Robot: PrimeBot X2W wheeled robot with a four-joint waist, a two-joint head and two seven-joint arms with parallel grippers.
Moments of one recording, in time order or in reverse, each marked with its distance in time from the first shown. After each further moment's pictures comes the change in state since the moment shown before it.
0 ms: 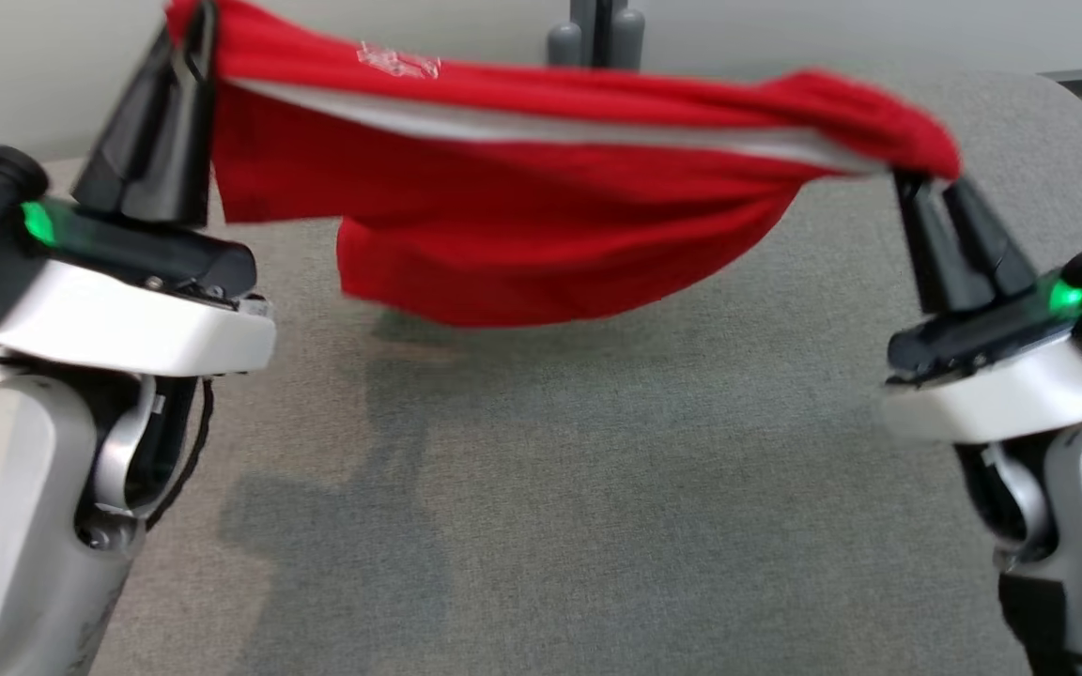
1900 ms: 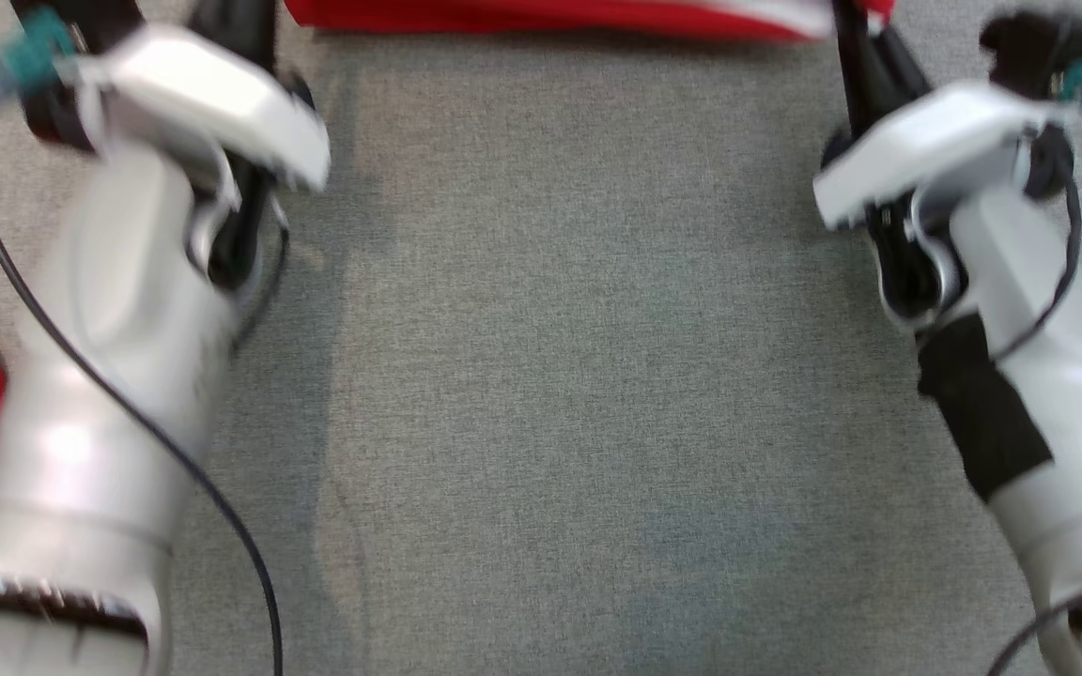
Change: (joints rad) left arm -0.567 -0.286 -0.043 1.128 -0.088 -0.323 -0.249; right arm -0.683 0.078 0.209 1.040 0.411 0.000 -0.158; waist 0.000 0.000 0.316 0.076
